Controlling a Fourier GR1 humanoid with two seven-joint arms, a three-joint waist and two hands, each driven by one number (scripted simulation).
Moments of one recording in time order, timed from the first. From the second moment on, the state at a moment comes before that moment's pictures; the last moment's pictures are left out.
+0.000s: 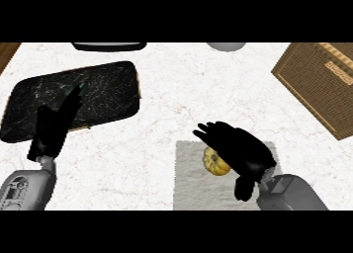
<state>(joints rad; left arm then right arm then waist) -0.21 0.24 0.05 -1.38 -0.08 0.00 0.21 -0.28 -0.22 0.45 -1.66 0.94 0.59 0.13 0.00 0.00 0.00</state>
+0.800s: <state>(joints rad) -0.22 0.20 0.06 -1.38 -0.12 -0.01 0.22 -0.27 -0.17 0.40 -1.54 1.04 0.55 0.03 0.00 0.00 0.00</state>
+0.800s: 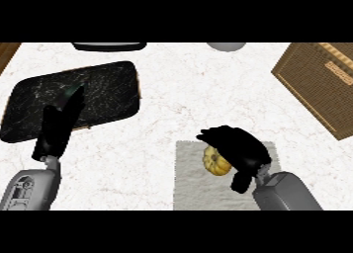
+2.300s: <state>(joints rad) -0.22 0.20 0.10 -1.39 -0.14 -0.02 0.24 -0.28 -0.22 0.15 -1.57 1.01 0.41 -0.14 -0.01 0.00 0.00</state>
